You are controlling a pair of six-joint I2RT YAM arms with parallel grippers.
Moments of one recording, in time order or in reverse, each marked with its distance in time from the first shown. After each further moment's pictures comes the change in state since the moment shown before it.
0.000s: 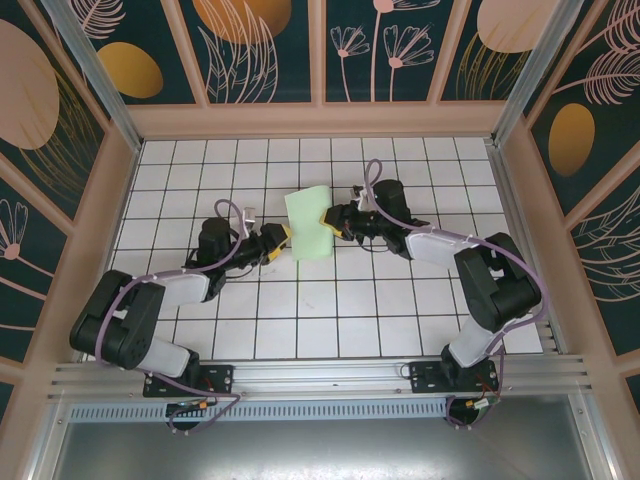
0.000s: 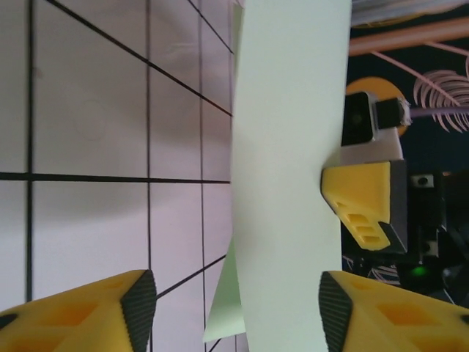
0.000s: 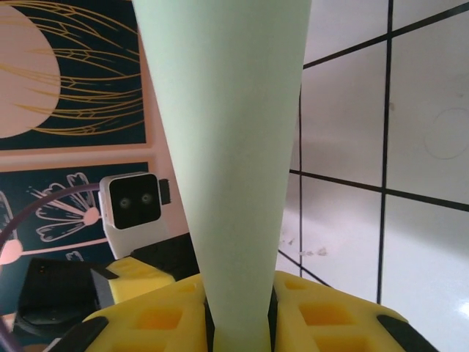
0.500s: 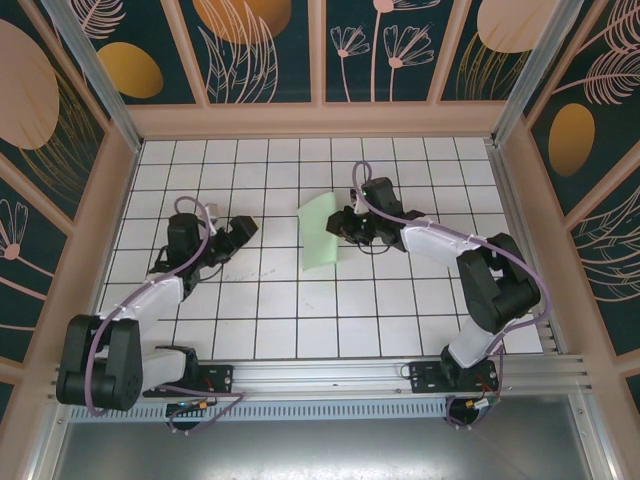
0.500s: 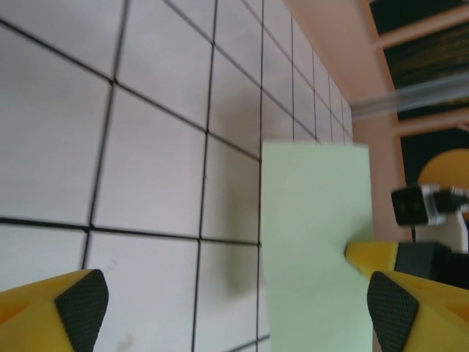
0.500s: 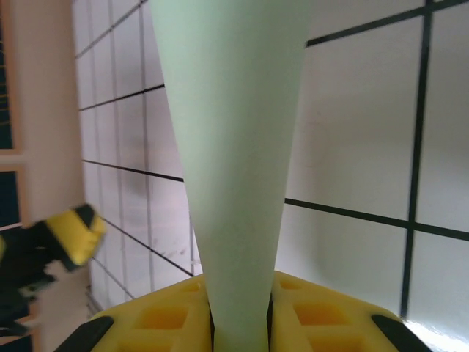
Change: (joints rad) left arm 0.209 -0.239 0.028 -0.474 -0.112 0.294; right arm 0.039 -0.007 0.119 -0.395 0.229 -0.284
